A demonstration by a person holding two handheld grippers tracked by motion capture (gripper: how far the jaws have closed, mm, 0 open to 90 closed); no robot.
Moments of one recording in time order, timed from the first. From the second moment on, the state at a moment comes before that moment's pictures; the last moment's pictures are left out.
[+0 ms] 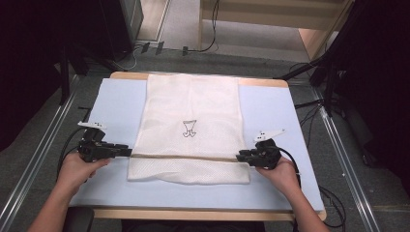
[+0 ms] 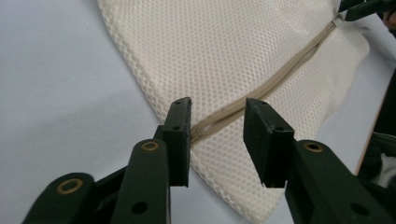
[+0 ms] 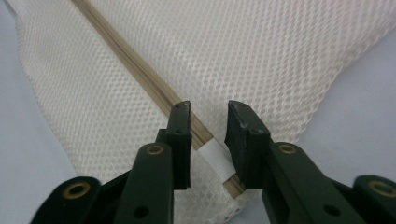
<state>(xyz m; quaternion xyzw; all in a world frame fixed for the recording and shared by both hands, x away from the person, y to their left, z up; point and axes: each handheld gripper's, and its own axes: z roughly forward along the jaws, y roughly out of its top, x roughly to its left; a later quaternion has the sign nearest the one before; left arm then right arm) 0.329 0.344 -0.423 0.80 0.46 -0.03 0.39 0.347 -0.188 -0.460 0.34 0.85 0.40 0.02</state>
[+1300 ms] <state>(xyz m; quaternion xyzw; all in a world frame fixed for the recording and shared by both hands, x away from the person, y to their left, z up) 0.349 0.373 -0.435 0.77 0.53 0.08 0.35 0.359 -0.247 -0.469 0.45 0.79 0.40 0.10</state>
